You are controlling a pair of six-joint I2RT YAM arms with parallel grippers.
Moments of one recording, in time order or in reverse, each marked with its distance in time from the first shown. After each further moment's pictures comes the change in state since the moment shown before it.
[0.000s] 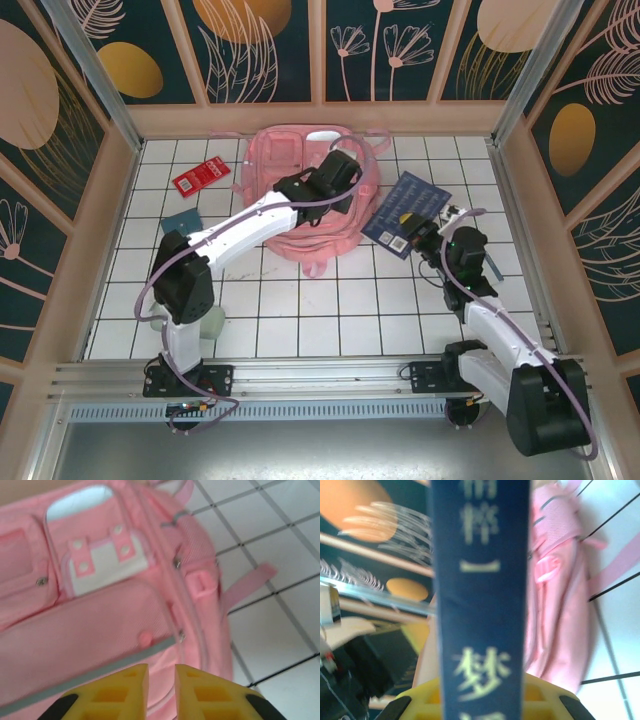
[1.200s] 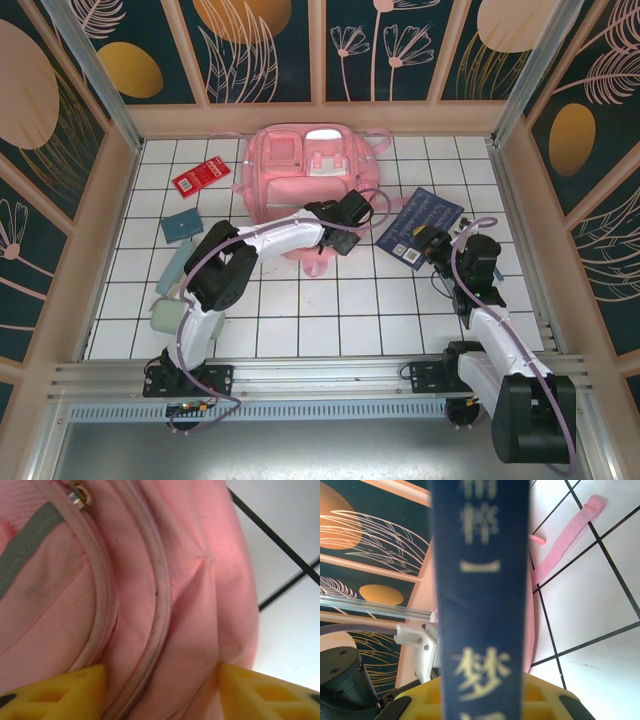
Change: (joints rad) left arm -0.040 0.245 -0.053 -0.020 0.069 0.228; right arm -0.146 -0.056 -0.052 -0.119 -0.114 -0.049
